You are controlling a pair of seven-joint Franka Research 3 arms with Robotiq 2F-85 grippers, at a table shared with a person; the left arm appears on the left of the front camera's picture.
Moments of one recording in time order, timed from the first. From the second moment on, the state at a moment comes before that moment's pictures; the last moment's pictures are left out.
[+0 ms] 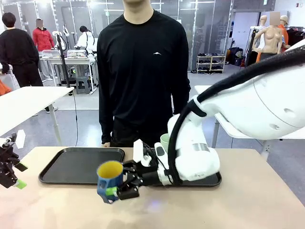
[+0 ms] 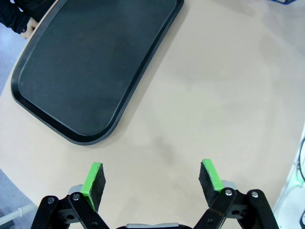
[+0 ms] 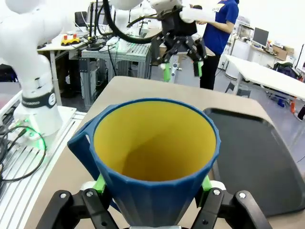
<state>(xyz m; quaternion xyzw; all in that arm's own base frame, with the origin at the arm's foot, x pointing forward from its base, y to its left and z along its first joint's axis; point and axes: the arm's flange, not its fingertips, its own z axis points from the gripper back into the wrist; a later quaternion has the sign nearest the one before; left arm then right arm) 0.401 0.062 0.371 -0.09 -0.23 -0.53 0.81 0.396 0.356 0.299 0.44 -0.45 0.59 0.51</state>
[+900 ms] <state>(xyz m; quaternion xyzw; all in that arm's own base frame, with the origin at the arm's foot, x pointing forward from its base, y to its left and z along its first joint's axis) 0.401 0.062 0.371 -0.09 -0.23 -0.53 0.81 0.447 0.415 0.339 0.46 -0.46 0.55 0.52</state>
